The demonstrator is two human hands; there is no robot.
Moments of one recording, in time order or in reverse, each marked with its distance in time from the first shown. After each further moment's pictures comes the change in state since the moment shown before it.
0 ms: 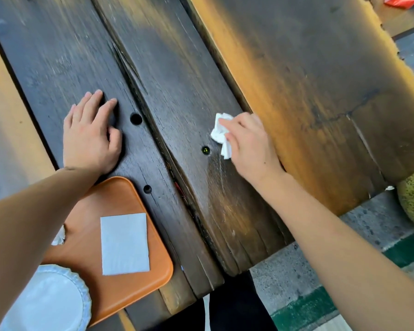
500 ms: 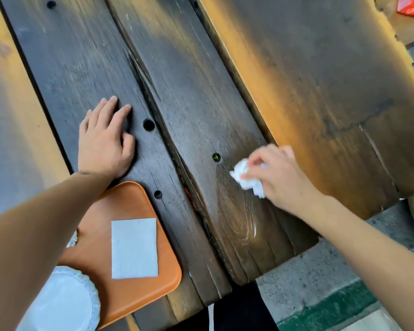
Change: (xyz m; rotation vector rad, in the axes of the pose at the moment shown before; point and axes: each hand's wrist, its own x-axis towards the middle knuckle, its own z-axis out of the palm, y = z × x) left_hand 0.000 -0.001 -0.002 -0.001 -0.019 -0.018; right_hand -0.038 0.028 -0.029 -0.048 -0.267 -0.283
